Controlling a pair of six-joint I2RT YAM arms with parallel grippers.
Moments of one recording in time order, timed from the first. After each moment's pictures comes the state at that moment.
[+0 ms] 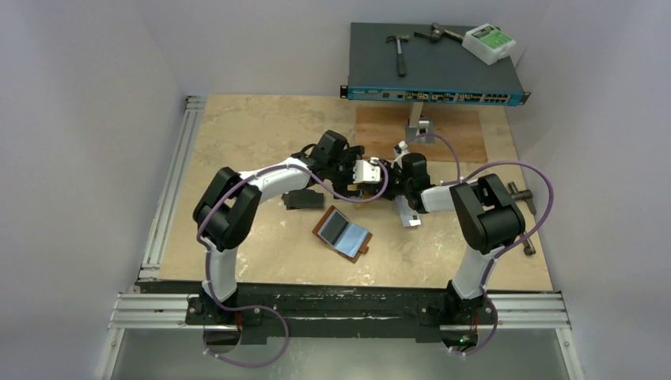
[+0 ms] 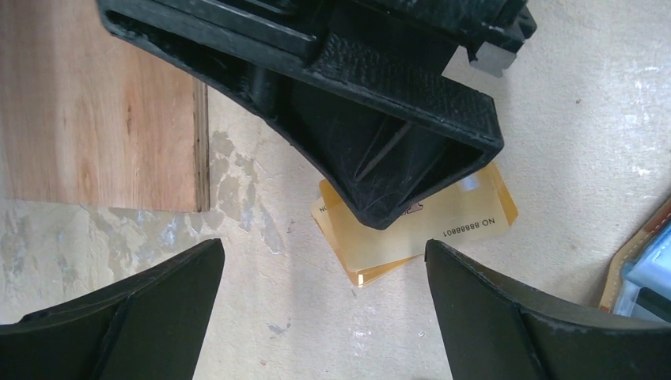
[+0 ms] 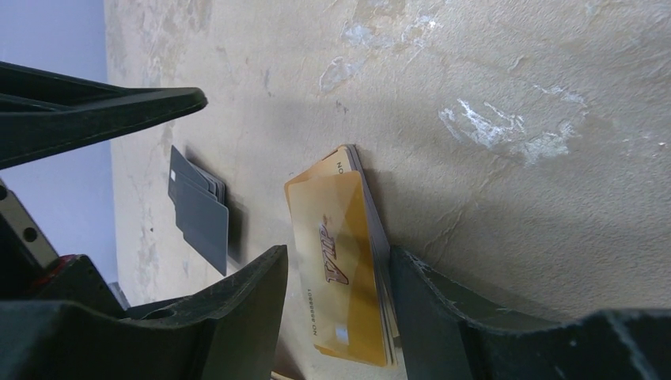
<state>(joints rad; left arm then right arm) -0.66 1.97 1.37 -0.18 0.39 0.90 0.33 1.82 0.76 0.47 -0.42 0.73</state>
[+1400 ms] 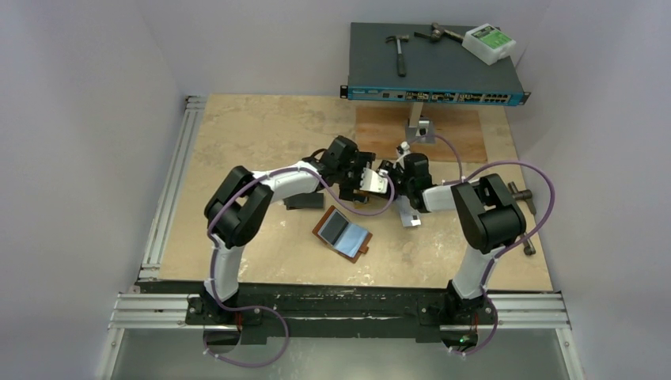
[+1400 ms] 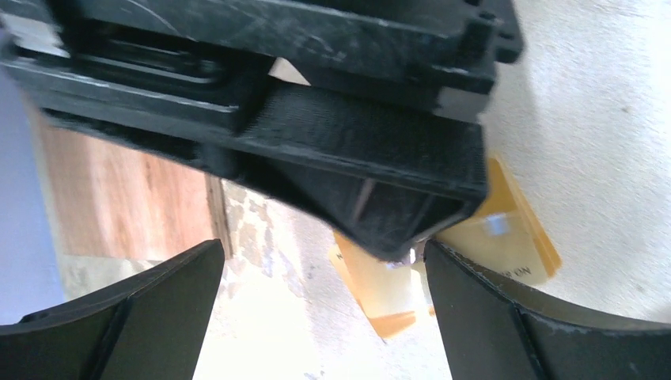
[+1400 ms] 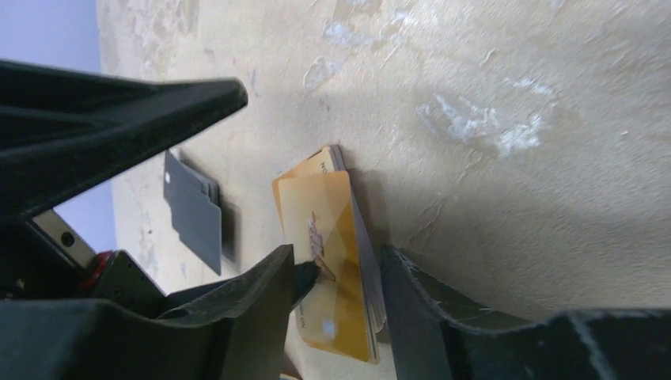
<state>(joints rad) -0.71 2.05 1.40 -0.10 0.33 1.06 0.30 1.83 0.75 0.46 -0.44 0.75</state>
